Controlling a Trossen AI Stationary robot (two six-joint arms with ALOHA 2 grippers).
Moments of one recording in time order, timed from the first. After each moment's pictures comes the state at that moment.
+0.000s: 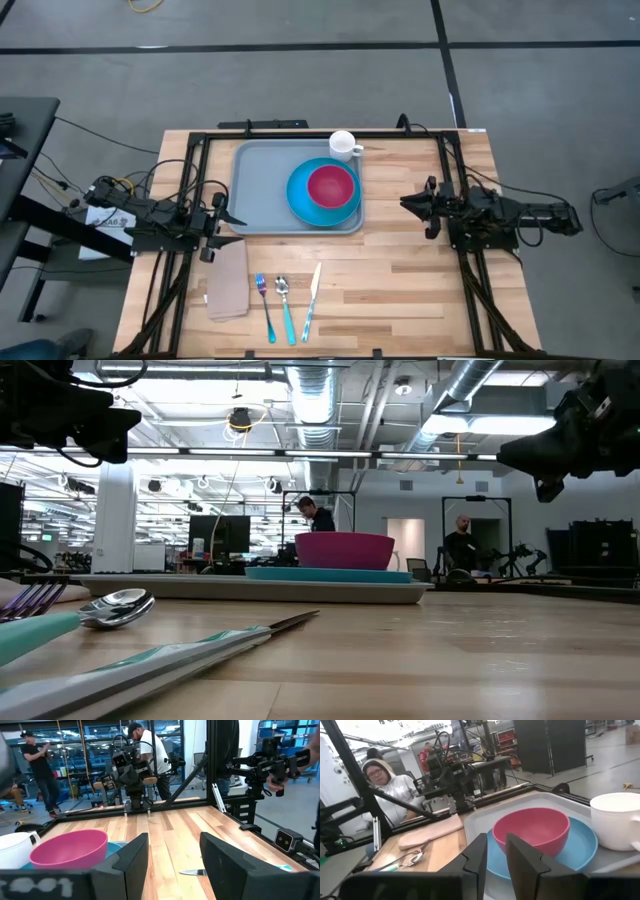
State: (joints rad) left arm -0.38 0.01 0.01 0.07 -0.24 0.09; right arm -0.01 0.01 0.03 -0.04 0.13 0.24
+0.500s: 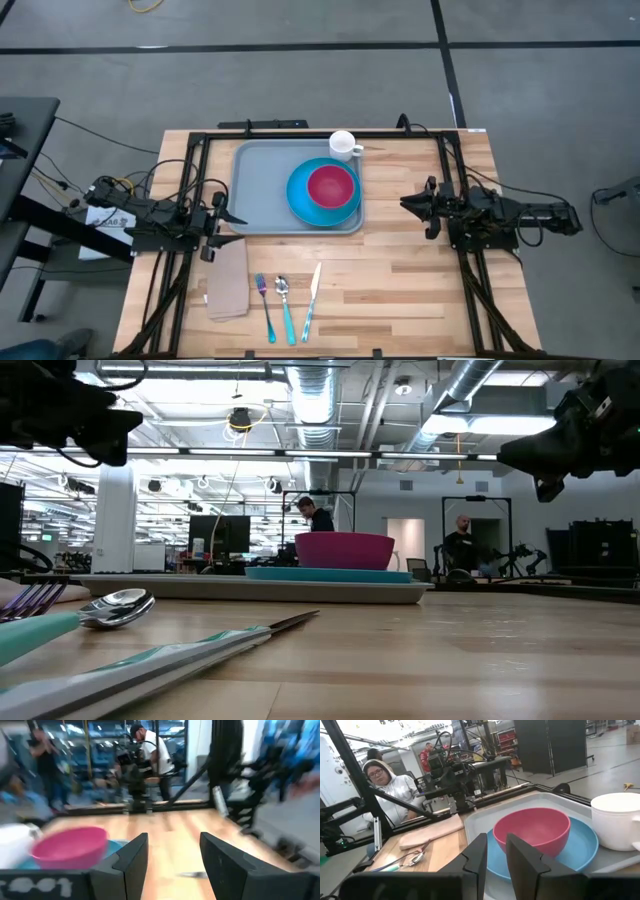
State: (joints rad) left arm -0.38 0.01 0.01 0.08 -0.25 0.02; right arm -0.01 0.01 0.03 -0.04 0.13 0.24
